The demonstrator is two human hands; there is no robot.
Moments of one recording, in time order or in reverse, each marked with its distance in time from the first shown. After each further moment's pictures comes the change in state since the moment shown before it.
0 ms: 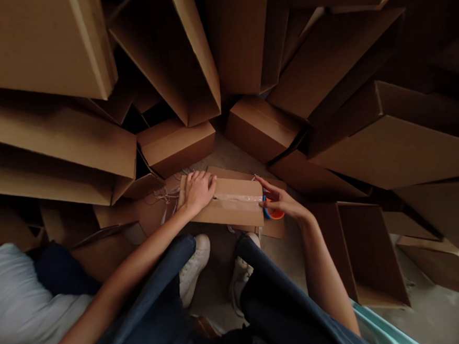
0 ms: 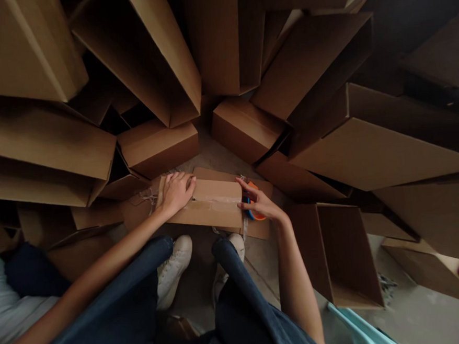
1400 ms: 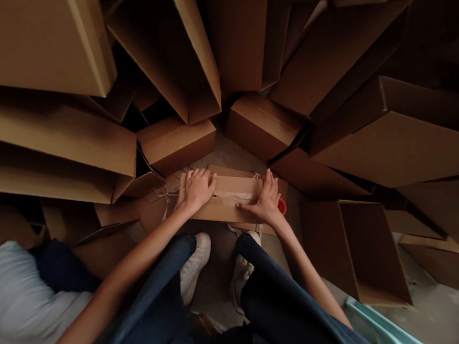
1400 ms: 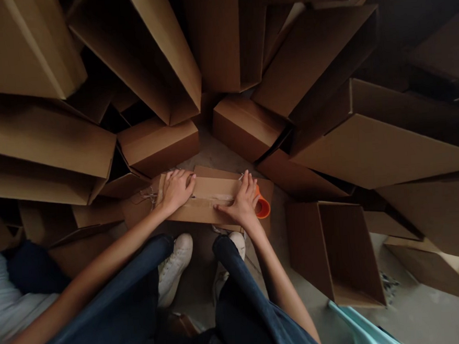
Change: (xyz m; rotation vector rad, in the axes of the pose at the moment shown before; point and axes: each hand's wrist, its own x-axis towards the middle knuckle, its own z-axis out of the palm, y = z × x) left_hand 0.003 0.000 -0.001 0.011 -0.013 -0.012; right_hand 0.011 -0.014 0.080 -0.560 0.607 0.064
